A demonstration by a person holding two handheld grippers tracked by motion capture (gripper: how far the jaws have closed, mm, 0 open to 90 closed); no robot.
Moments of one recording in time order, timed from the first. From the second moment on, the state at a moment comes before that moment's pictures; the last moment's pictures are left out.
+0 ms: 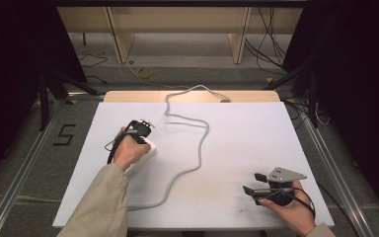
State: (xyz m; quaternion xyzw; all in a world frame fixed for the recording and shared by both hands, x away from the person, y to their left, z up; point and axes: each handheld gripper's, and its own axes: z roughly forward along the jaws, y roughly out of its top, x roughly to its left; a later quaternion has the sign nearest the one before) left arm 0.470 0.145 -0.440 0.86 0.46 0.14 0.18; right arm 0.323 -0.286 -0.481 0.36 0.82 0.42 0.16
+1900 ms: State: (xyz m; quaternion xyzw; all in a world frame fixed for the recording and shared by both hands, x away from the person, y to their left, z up) left arm 0.472 0.138 -0.439 0.86 0.46 0.15 0.15; right arm 0.322 -0.284 -0.481 0.36 0.82 0.42 0.16
